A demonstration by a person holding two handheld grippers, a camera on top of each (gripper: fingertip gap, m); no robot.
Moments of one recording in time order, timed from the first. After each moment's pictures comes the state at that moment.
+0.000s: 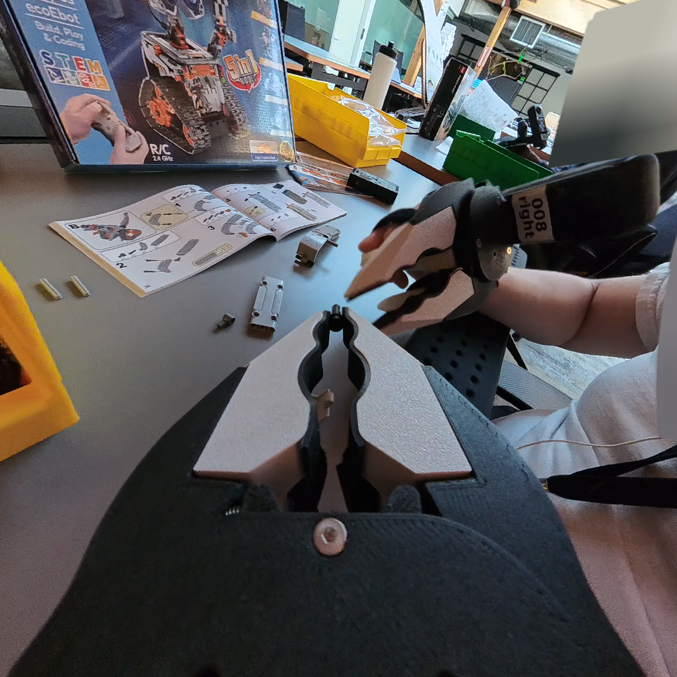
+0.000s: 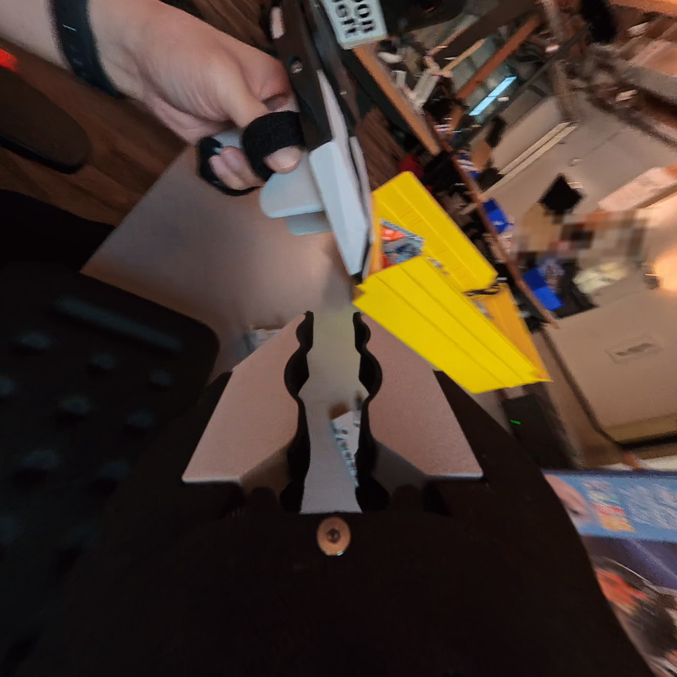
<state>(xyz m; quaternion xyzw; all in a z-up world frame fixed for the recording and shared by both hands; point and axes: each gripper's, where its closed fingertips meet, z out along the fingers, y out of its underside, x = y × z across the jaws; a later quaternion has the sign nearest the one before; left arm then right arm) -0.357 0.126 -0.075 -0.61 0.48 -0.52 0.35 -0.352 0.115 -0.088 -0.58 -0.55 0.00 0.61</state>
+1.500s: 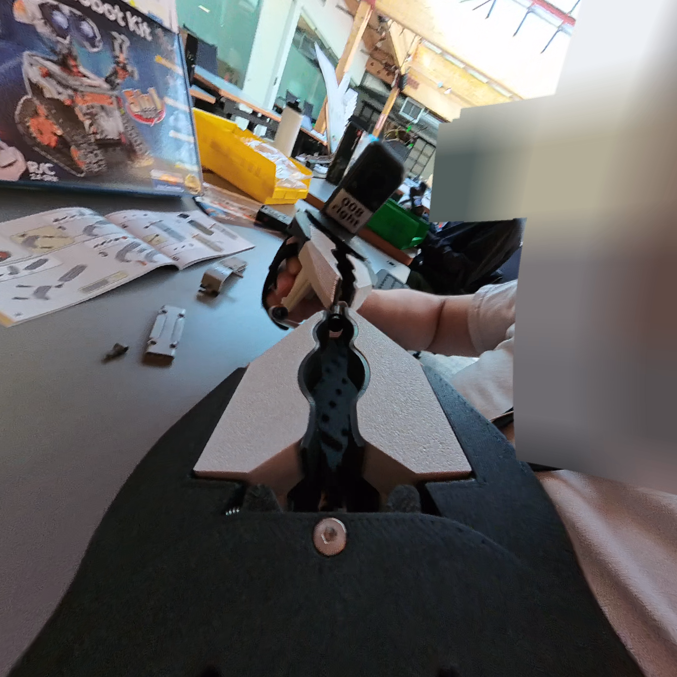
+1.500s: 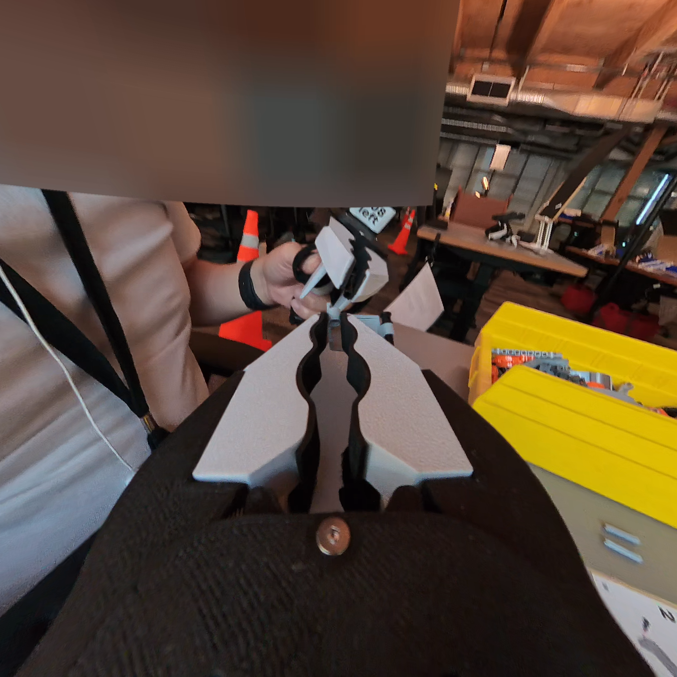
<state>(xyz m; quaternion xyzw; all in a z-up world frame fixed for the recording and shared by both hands) -0.382 0.082 -0.020 -0.56 0.46 -0.64 0.28 -0.375 0.074 -0.023 -0.49 -0.47 0.41 0.61</state>
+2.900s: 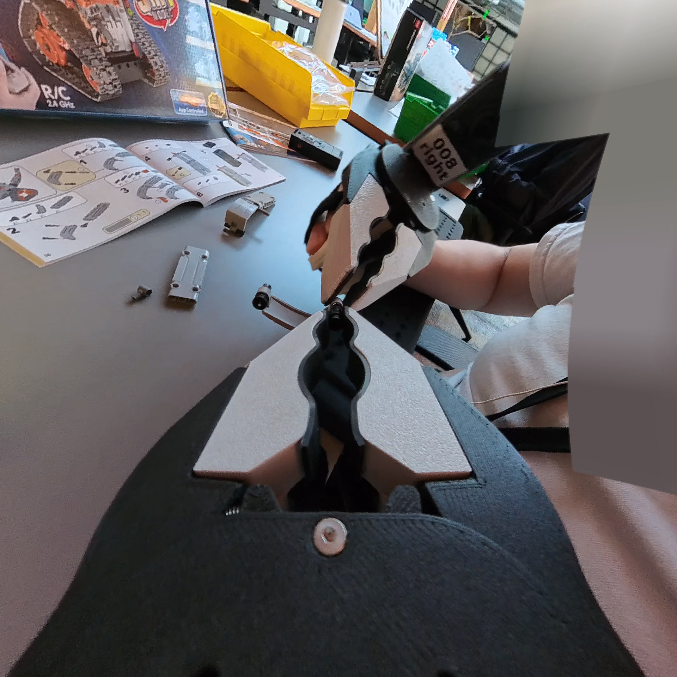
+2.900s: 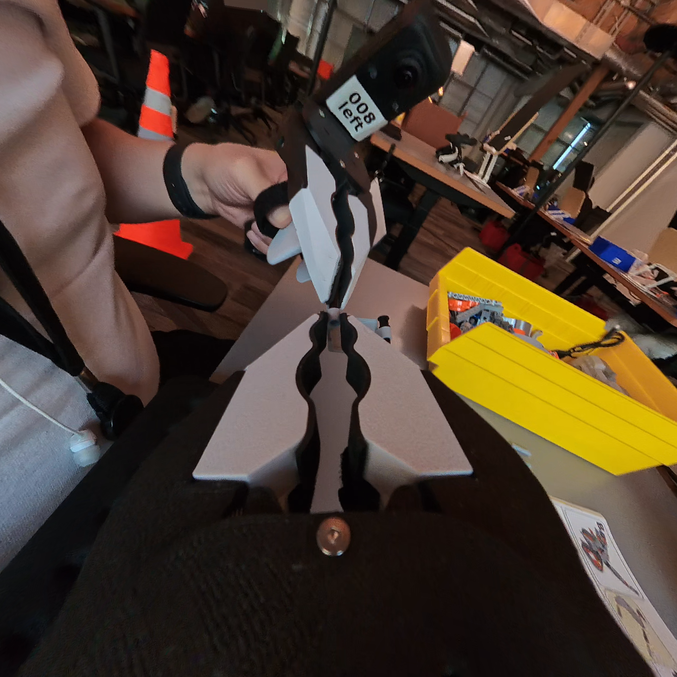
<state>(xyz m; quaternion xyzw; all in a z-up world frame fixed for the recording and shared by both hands) -0.380 0.072 -0.056 -0.61 0.51 -0.54 0.27 -0.387 0.077 -0.057 -0.56 -0.52 0.22 0.61</state>
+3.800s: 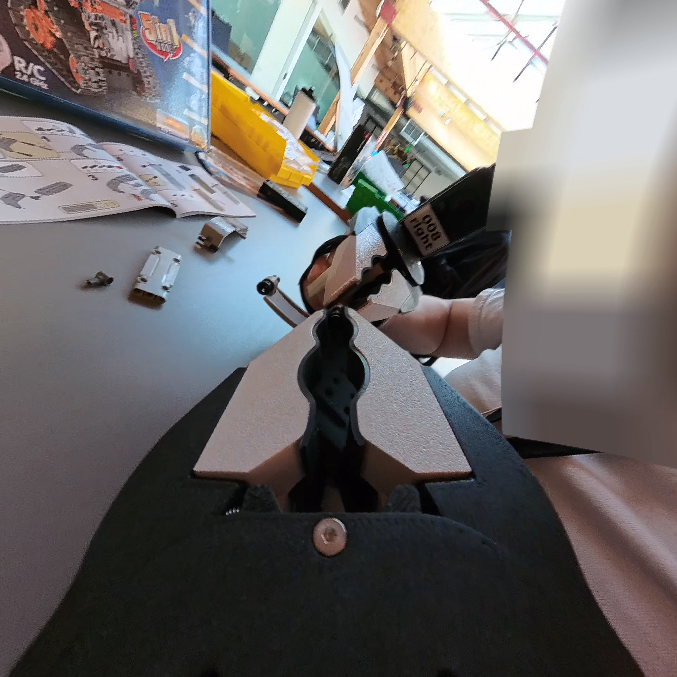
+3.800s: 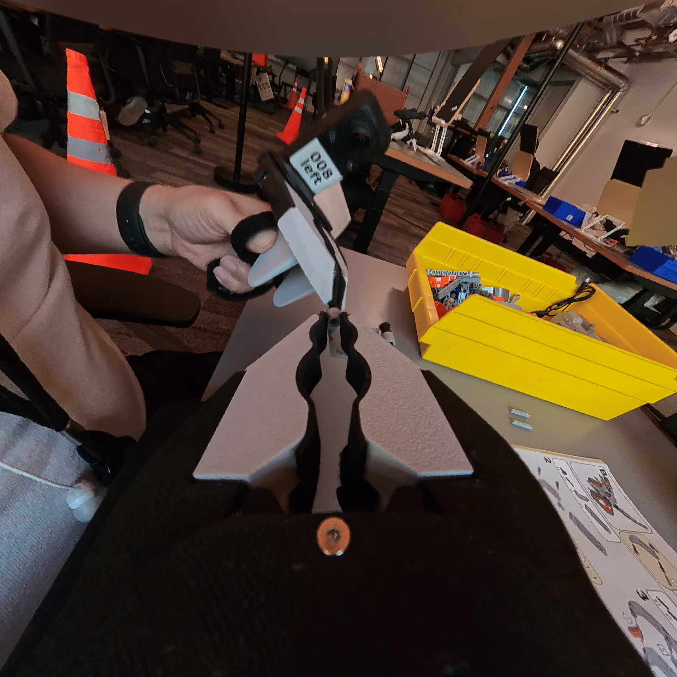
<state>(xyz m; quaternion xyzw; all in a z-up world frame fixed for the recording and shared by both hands) -0.383 0.082 -0.063 -0.59 0.41 -0.66 0.23 -0.390 0.085 -0.062 -0.60 -0.45 0.20 0.63</state>
